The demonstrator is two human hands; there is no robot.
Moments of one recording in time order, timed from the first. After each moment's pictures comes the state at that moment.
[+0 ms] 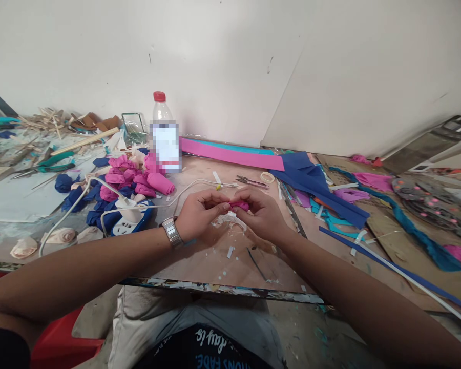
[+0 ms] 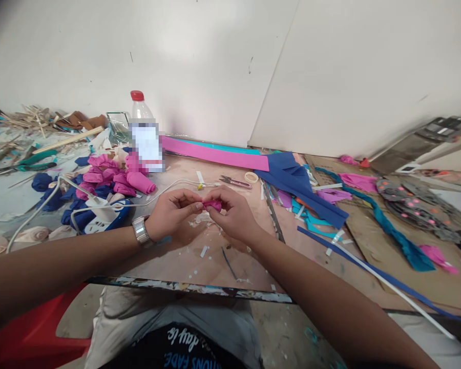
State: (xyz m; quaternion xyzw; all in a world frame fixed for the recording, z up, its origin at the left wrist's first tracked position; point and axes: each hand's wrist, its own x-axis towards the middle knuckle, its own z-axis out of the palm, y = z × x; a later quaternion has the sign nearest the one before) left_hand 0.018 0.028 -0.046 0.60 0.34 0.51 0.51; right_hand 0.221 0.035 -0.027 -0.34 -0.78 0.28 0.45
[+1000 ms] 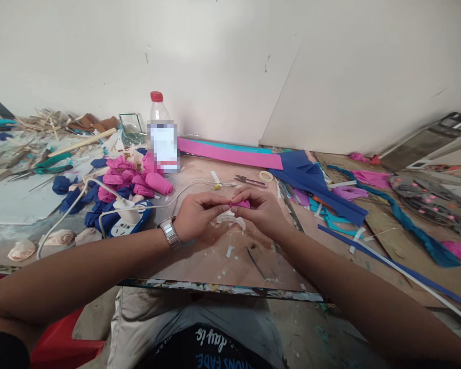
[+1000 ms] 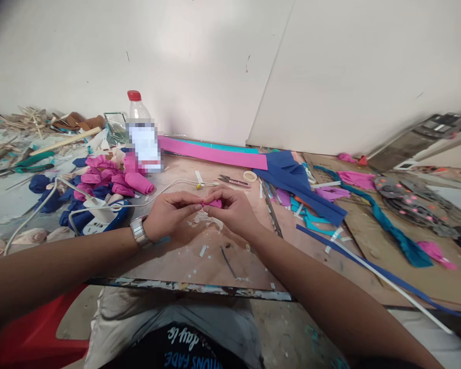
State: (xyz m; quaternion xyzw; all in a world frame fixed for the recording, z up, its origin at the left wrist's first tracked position) left_hand 0.017 0.027 -0.045 0.65 0.33 0.52 0.45; right_hand 0.224 0.037 -0.025 -0.35 -0.69 0.43 0.46
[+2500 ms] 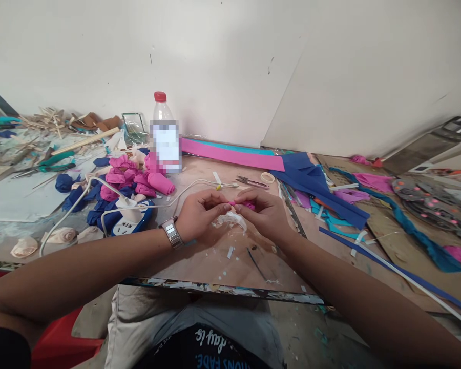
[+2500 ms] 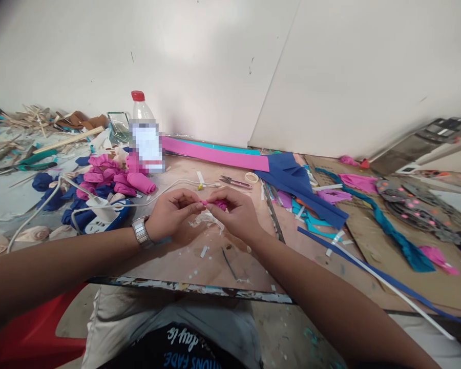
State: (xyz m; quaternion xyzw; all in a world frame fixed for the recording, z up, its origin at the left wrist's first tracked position) left_hand 0.020 0.024 -0.043 0.60 0.35 0.52 0.50; right_hand 0.223 0.032 -0.026 -0.36 -0.73 0.31 0.50
